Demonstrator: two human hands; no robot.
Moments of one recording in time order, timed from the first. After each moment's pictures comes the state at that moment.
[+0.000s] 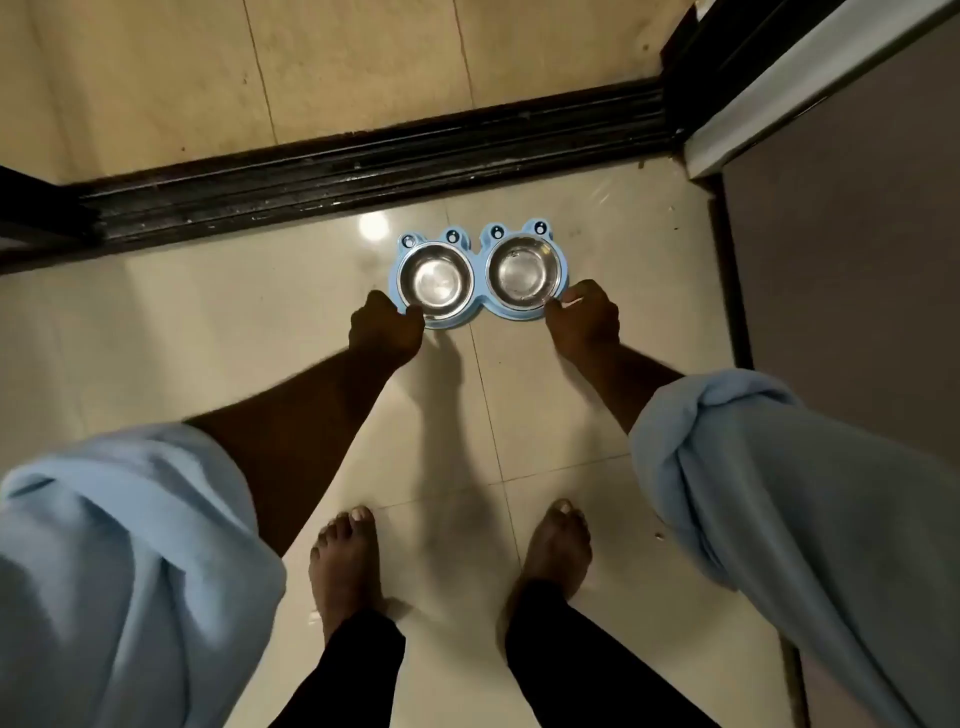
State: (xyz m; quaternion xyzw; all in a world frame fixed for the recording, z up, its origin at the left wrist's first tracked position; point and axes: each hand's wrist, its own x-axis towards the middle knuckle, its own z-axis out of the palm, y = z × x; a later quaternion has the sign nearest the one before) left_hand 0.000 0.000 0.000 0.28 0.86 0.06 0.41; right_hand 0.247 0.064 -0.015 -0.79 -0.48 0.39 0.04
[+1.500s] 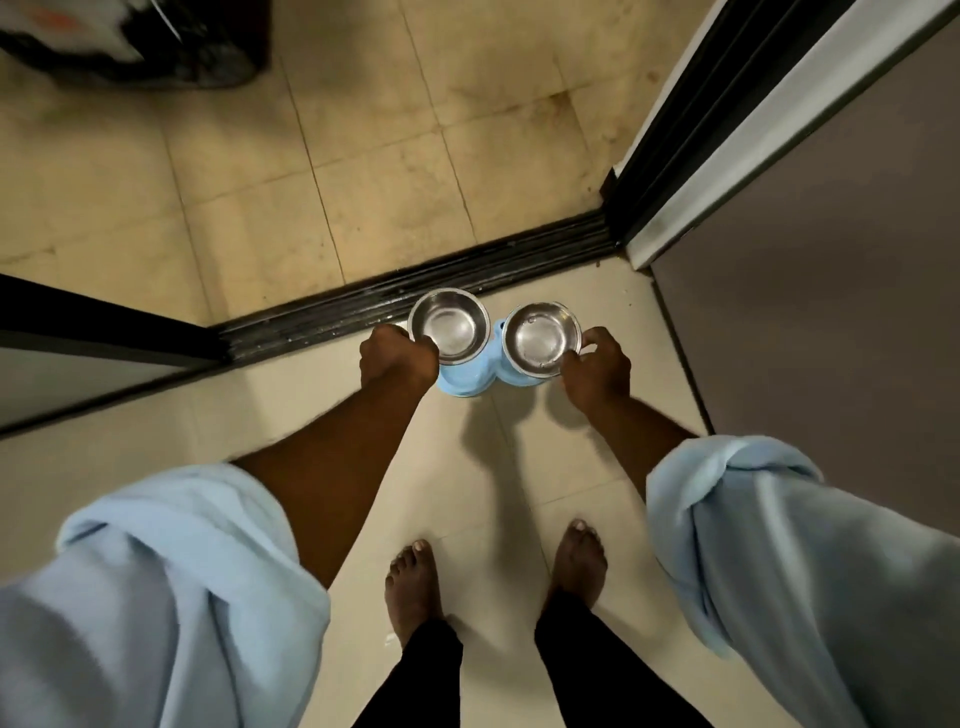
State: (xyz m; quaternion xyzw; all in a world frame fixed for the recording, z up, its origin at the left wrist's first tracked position) left_hand -0.012 0.047 0.257 0.25 0.88 0.12 0.39; right_hand 0.225 0.057 0.218 -0.80 -0.41 0.41 0.13
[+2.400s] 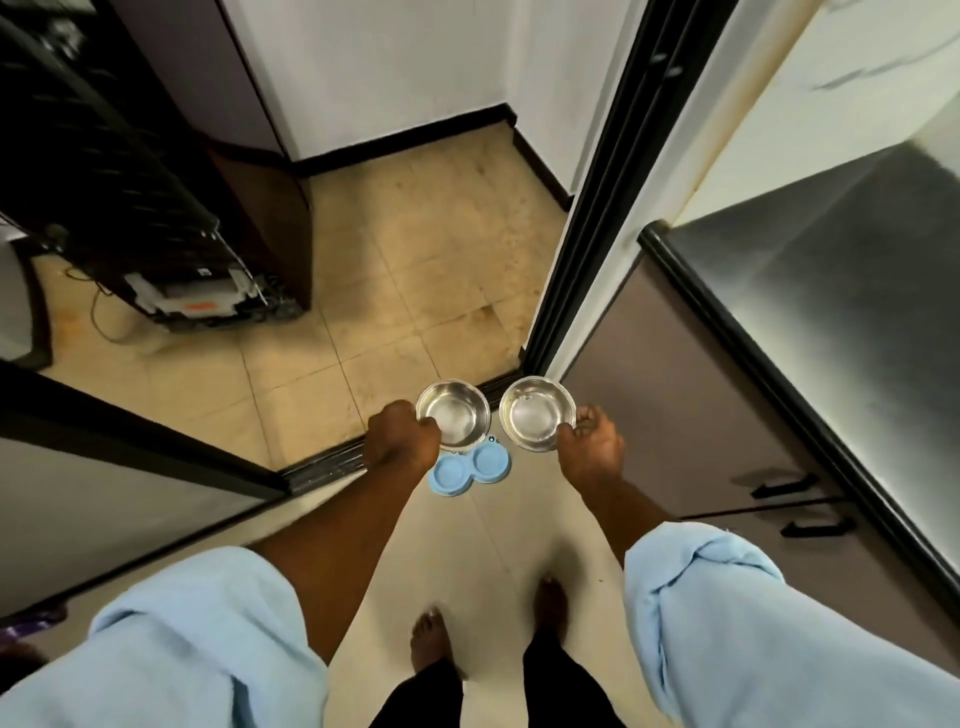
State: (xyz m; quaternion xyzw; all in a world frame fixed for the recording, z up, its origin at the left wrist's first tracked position) left_hand -0.007 -0.012 0.682 0.41 0.84 0.13 0.34; right_hand 0.229 -0.038 0.653 -0.81 -0.38 0.34 0.30
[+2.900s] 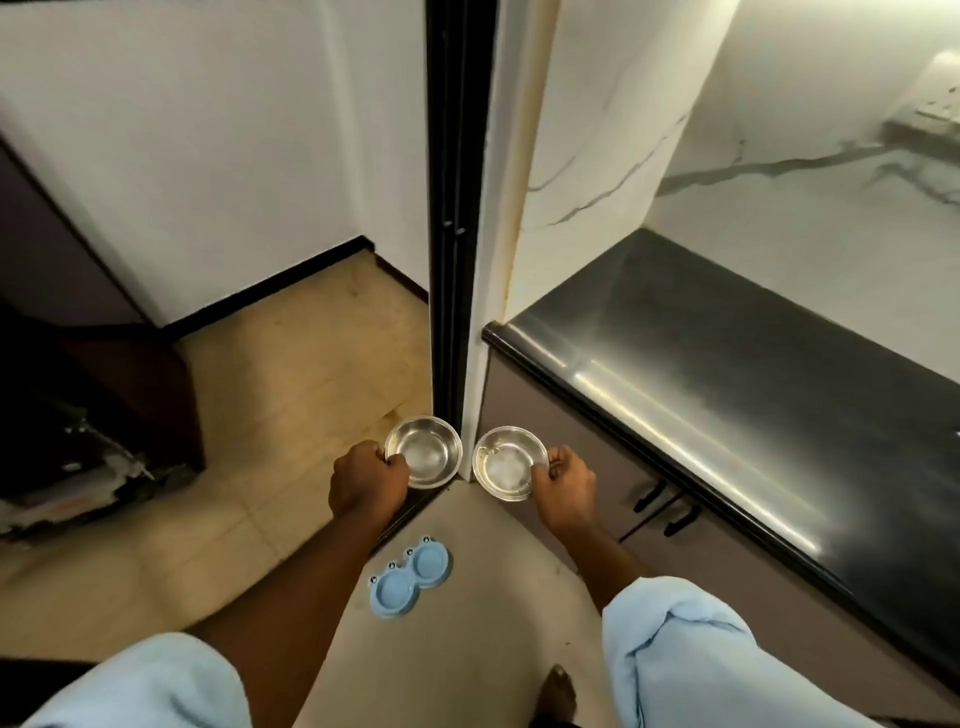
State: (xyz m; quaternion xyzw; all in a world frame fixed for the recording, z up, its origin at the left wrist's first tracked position) left_hand 0.071 0.032 0.793 0.56 0.75 0.17 0.32; right_hand 0.298 -0.062 0.765 -0.83 -0.31 0.26 0.38
